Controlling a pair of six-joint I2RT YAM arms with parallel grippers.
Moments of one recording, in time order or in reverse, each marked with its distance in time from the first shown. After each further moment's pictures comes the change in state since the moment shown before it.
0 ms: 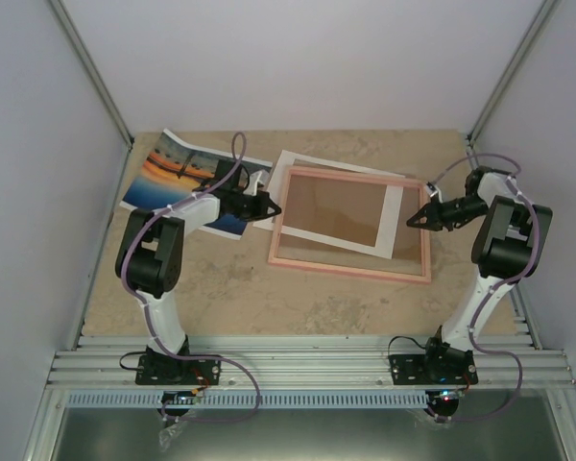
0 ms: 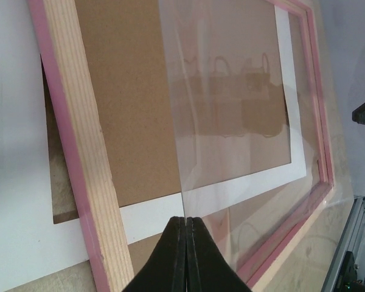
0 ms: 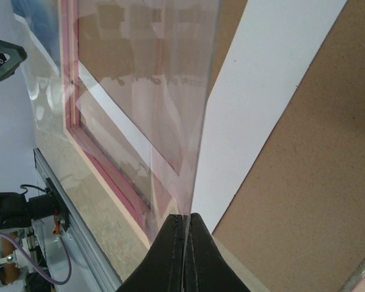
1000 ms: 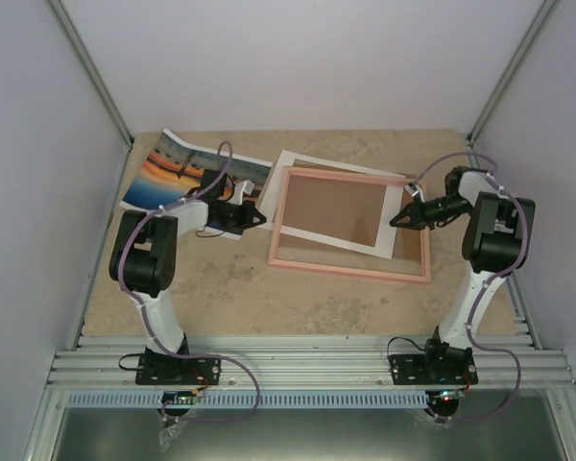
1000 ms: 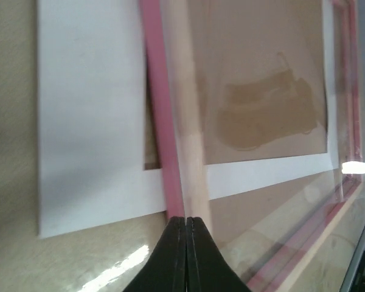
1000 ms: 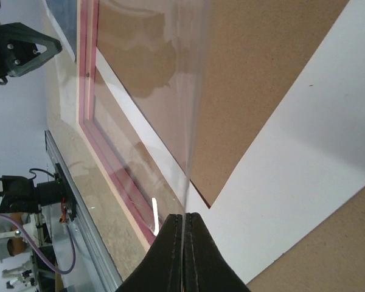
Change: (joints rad) left arm 0.092 -0.001 -0.114 -0.007 0.001 0.068; right arm 0.114 0.054 -0.003 0.052 -0.061 0.004
